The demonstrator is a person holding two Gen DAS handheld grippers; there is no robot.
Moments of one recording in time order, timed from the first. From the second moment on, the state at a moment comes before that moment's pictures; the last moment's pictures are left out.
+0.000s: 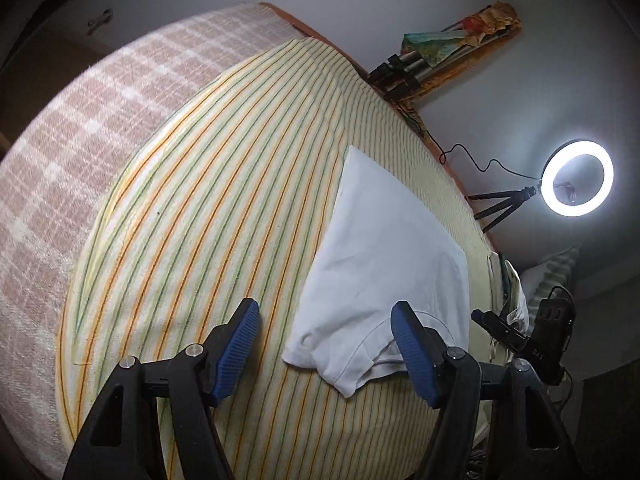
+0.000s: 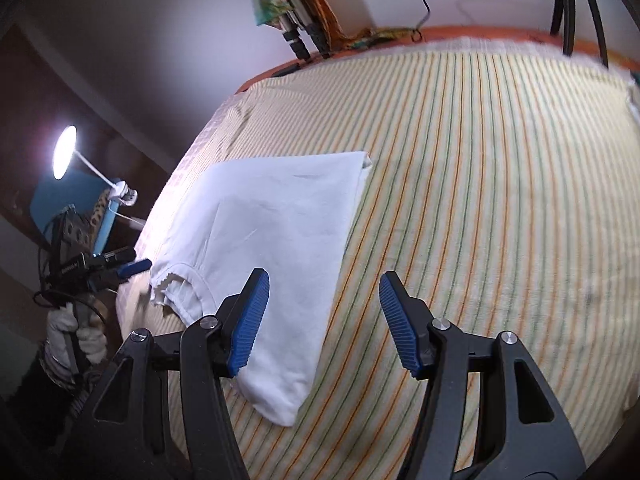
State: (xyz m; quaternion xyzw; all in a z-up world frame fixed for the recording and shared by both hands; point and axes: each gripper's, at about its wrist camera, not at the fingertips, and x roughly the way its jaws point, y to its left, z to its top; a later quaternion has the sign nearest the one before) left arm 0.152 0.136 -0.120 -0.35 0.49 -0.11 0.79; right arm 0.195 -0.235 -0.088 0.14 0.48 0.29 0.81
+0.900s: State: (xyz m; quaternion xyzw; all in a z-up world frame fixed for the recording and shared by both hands) left arm 0.174 0.081 -0.113 -0.27 0.50 -0.14 0.81; right arm 0.231 -0.203 -0.107 0.22 0.49 0.32 0.78
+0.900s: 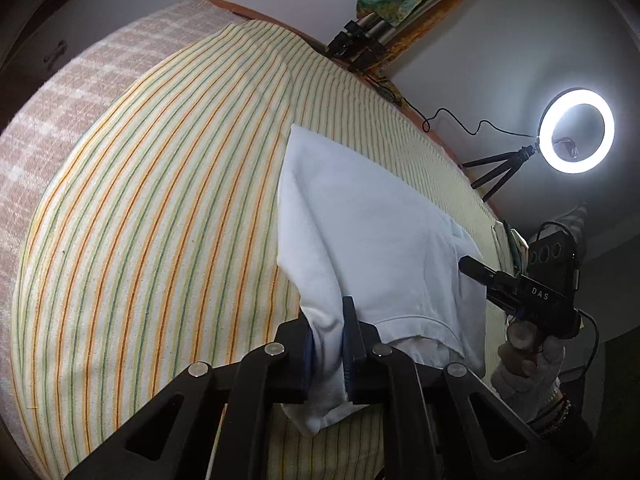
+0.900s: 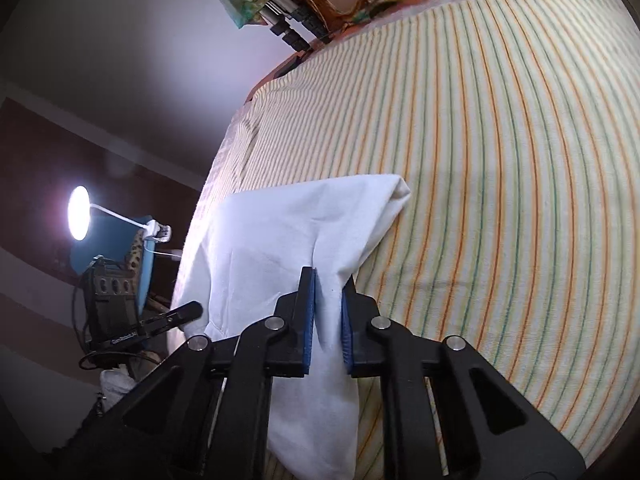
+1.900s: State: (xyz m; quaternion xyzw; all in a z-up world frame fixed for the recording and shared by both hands) left arm 0.171 -0.065 -0.043 -0.17 0.43 -0.25 0.85; right arm 0.177 -0.286 -0.010 0.12 0.40 0.27 0.87
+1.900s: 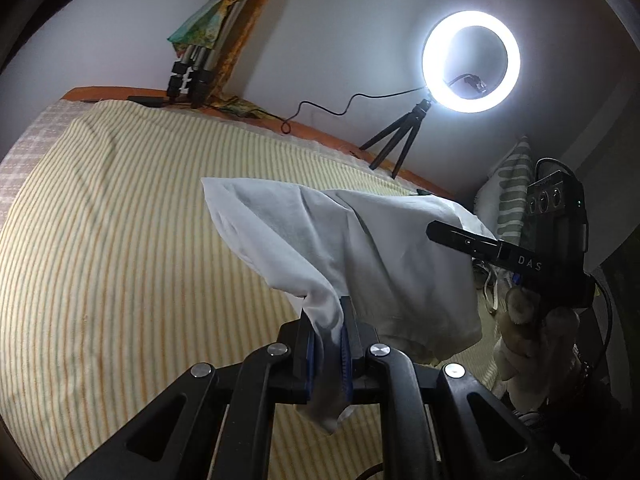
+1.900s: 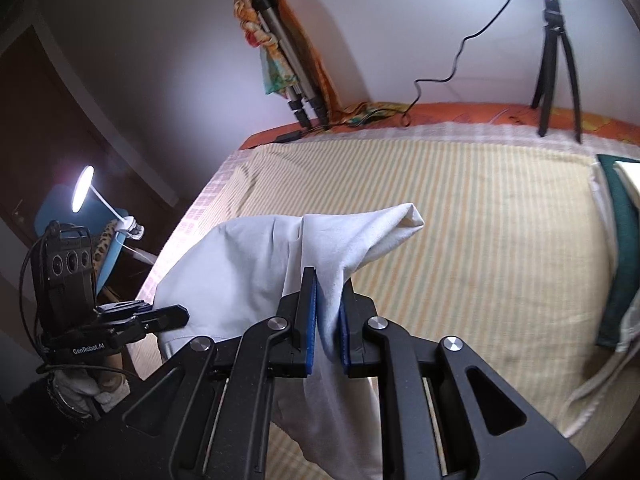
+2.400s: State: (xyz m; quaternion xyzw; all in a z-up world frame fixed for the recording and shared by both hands) left arm 0.214 -0.199 -0.020 -0.13 0.41 -0.32 0.84; right arm 0.159 -0.423 0.037 0.11 0.37 0.19 0.90
